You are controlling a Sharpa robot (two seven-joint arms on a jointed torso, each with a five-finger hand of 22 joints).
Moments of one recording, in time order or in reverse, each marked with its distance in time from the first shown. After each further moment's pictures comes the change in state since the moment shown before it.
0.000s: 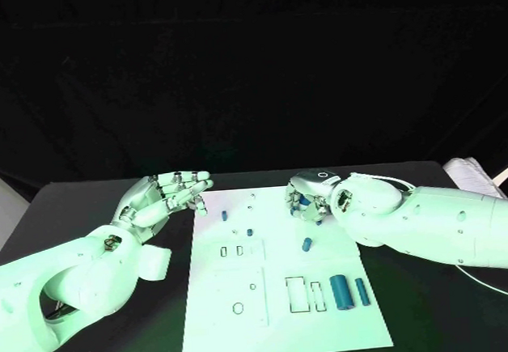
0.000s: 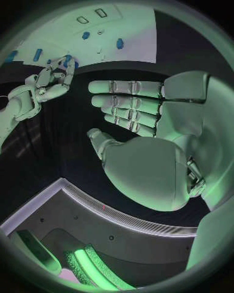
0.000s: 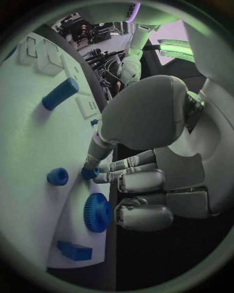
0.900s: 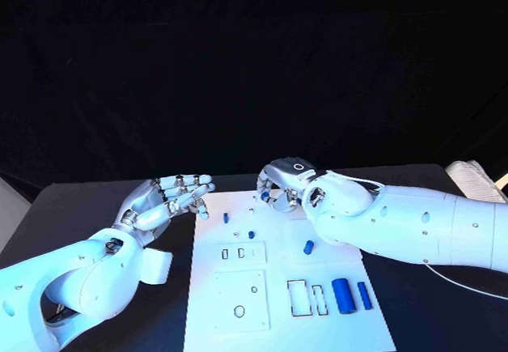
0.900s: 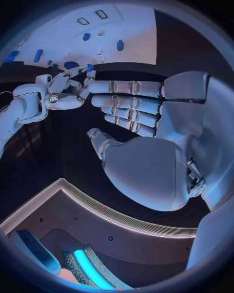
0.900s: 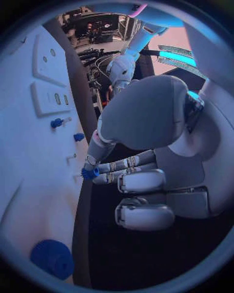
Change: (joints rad) left arm 0.001 0.000 0.000 0.004 0.000 0.003 -0.005; left_hand 0.000 0.000 0.003 -0.003 0.000 0.000 0.000 0.000 -0.001 0.000 0.000 0.000 0.000 0.000 0.000 0.000 0.001 0.000 0.000 0.000 0.004 0.003; right arm 0.009 0.139 0.020 -0.047 -0.035 -0.178 -0.052; right_hand 0.004 -0.004 0.007 -0.008 0.015 0.000 0.000 0.000 0.007 0.003 0.004 0.002 0.000 0.000 0.000 0.004 0.004 0.000 0.004 -0.004 0.007 0.013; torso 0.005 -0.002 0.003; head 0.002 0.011
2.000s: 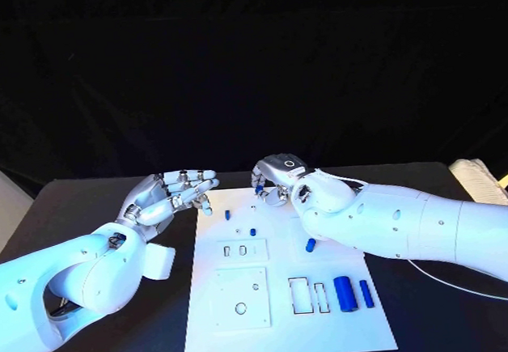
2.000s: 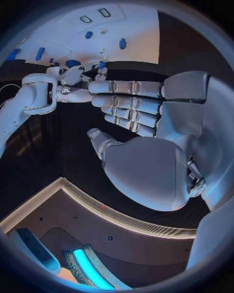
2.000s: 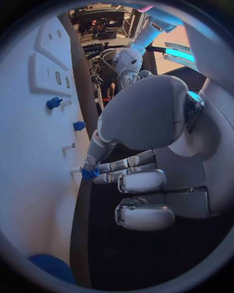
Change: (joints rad) left arm 0.011 0.003 0.000 0.007 0.000 0.005 -0.004; left_hand 0.000 0.000 0.000 0.000 0.000 0.000 0.000 0.000 0.000 0.000 0.000 0.000 0.000 0.000 0.000 0.005 0.000 0.000 0.000 0.000 0.000 0.001; right arm -0.018 0.116 -0.001 -0.162 -0.008 -0.040 0.005; right_hand 0.000 0.000 0.003 -0.006 -0.007 0.000 0.000 0.000 0.002 0.000 0.000 -0.012 0.000 0.000 0.000 0.004 0.001 0.000 0.000 0.000 -0.001 -0.002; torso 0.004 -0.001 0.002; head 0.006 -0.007
